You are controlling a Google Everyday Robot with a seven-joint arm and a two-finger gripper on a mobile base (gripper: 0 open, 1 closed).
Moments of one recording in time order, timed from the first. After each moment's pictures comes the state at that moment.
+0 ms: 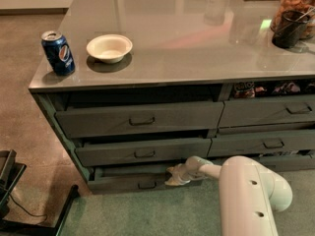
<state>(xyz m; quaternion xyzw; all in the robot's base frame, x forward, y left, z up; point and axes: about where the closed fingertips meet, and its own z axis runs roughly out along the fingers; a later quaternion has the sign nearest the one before) 0.647 -0.080 0.168 -0.67 0.69 0.10 0.27</state>
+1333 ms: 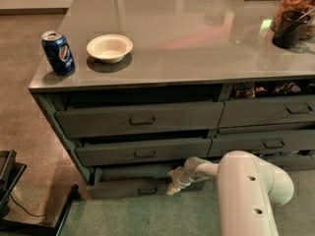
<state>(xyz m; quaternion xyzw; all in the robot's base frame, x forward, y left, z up) 0.619 -0.080 0.173 -0.66 0.70 0.12 0.23</state>
